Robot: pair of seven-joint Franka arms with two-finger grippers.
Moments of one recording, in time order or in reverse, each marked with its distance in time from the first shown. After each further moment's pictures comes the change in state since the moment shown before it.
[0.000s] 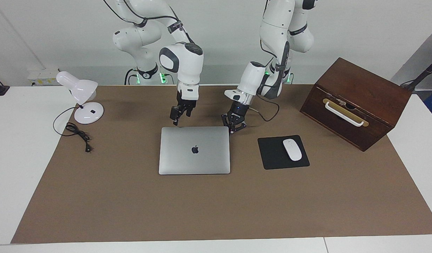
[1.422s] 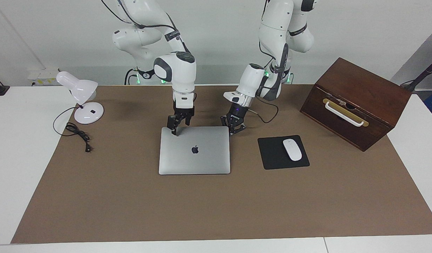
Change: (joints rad) left arm 0.000 0.017 0.000 0.017 0.000 0.001 0.000; right arm -0.072 0.069 -0.003 0.021 -0.002 0.149 -0.016
